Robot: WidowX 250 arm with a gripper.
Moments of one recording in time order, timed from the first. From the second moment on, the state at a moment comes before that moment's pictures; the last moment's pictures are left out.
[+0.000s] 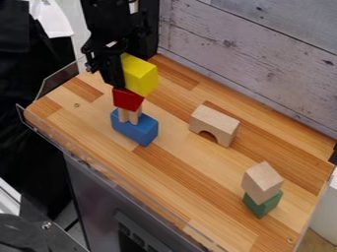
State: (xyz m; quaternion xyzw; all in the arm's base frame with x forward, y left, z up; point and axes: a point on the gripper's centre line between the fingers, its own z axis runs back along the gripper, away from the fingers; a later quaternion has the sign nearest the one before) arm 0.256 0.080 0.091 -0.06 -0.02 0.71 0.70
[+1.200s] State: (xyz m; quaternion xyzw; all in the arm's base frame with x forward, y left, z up) arm 0.270 0.079 0.104 -0.06 -0.01 0.68 0.73
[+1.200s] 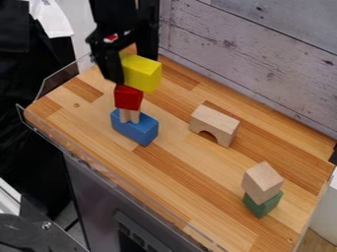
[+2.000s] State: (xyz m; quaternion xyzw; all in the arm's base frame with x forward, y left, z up) arm 0.275 0.017 0.139 0.06 0.00 0.36 0.93
